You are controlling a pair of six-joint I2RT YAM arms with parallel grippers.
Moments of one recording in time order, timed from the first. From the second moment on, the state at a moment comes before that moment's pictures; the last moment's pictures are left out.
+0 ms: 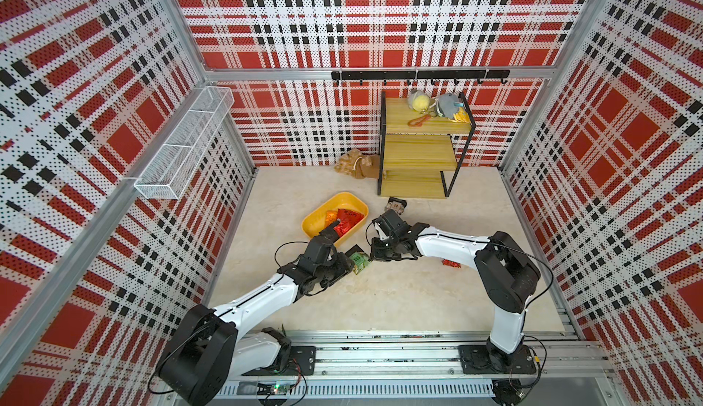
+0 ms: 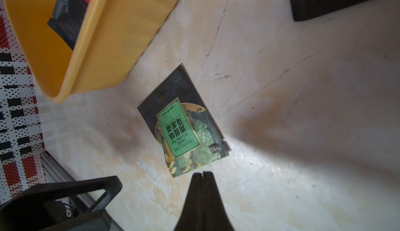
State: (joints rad) left arm -0.51 1.20 0.51 -0.15 0.23 -1.01; right arm 0.78 1.90 1.24 -0.36 -0.23 0.74
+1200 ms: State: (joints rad) left arm -0.51 1.24 0.48 -0.09 0.17 -1.00; right arm 0.79 2.03 1.32 -0.36 -0.26 0.75
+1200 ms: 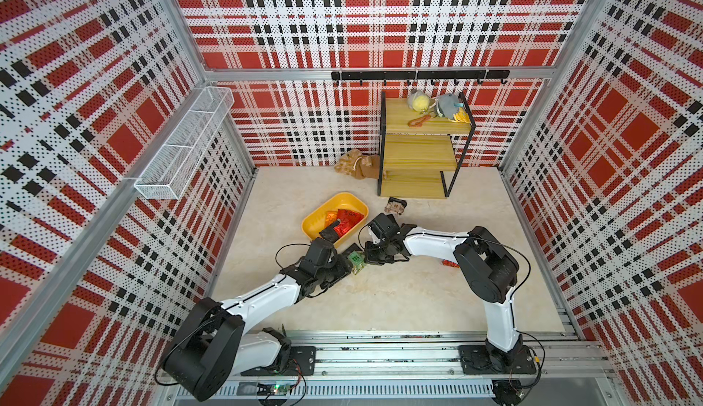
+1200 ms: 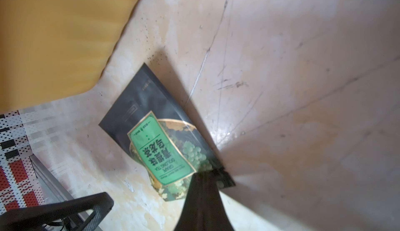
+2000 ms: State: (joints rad) left arm -0.48 1.39 0.48 0.05 0.08 -0.92; right arm 0.78 2.03 1.31 -0.37 -0.27 0.74
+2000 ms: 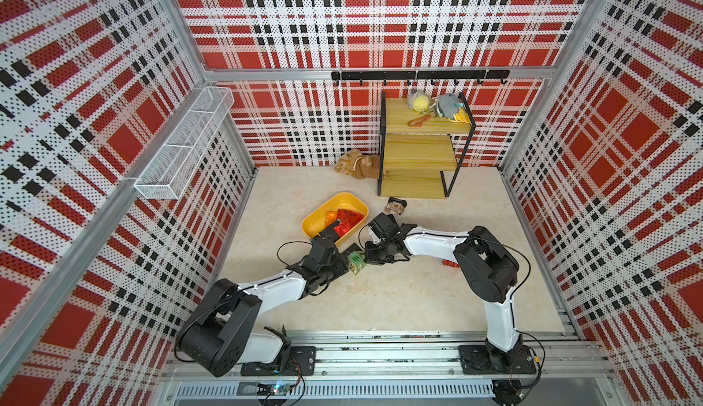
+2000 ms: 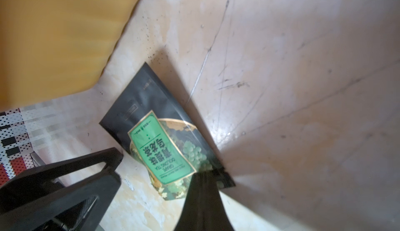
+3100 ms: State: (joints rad) left arm -0.48 1.53 0.55 0.12 0.13 -0.88; right arm 0.78 2.03 1.30 -0.35 -0.29 0.74
